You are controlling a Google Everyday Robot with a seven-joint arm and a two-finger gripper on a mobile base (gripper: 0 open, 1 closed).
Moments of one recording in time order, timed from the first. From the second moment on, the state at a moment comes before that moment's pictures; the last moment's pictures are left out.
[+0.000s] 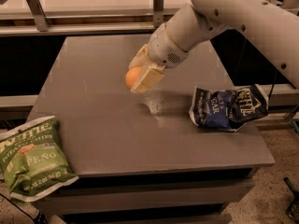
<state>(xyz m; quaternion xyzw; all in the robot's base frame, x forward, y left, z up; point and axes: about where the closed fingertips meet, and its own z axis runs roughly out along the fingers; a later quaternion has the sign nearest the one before) 0.570 0.026 0.895 -0.72 0.59 0.18 0.30</state>
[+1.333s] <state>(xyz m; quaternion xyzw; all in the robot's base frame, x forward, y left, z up) 0.487 0.150 0.924 -0.82 0.38 0.30 0.30</state>
